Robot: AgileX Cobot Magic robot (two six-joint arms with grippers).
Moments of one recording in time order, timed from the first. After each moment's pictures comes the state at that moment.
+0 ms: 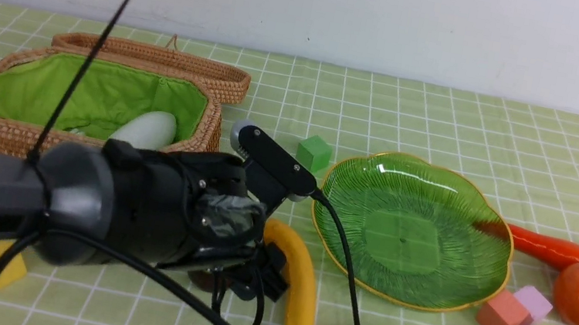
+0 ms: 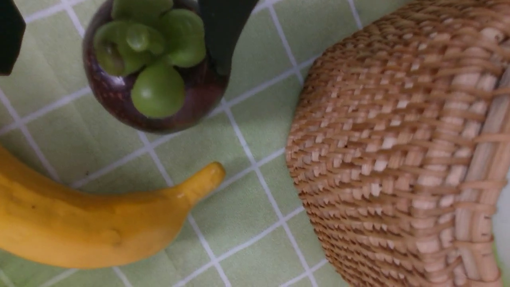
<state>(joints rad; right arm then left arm) 0.43 0.57 -1.16 0.37 1.27 -0.26 -0.77 1.75 -1.09 0.73 0.55 -0.78</state>
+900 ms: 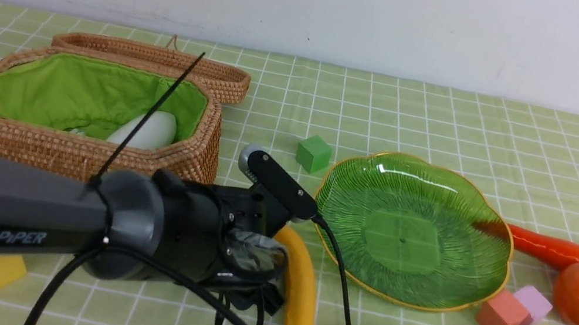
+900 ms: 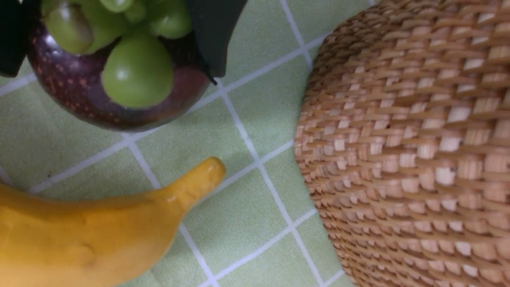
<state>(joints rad) 0.43 0.57 -1.16 0.37 1.27 -0.26 -0.76 1.86 -1.10 0.83 0.56 -0.86</state>
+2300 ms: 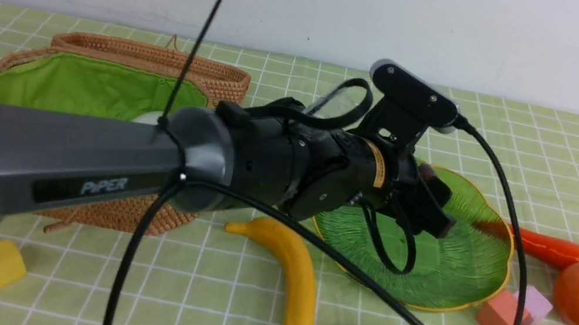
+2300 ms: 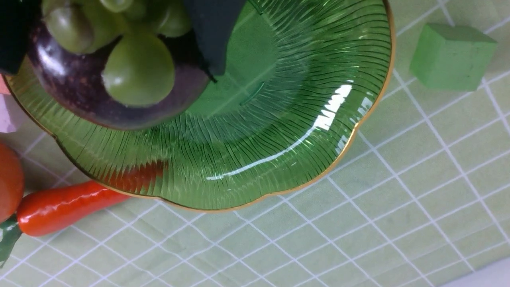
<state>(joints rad) 0.43 0.57 -1.16 0.04 0.99 -0.13 -0.76 1.98 -1.48 0.18 0.07 -0.24</state>
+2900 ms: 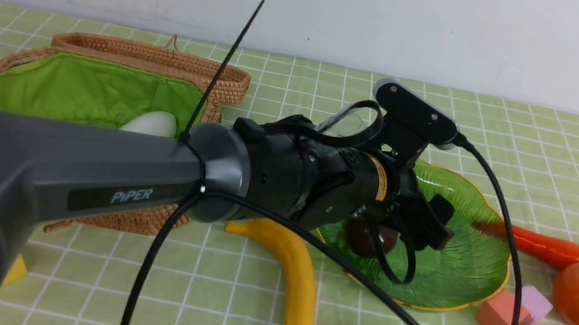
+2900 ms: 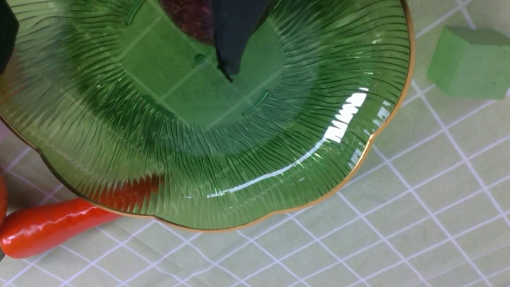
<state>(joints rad) 0.43 0.57 -1.16 0.05 0.99 -0.13 -0.76 2.00 -1.49 0.18 0.08 -0.24</state>
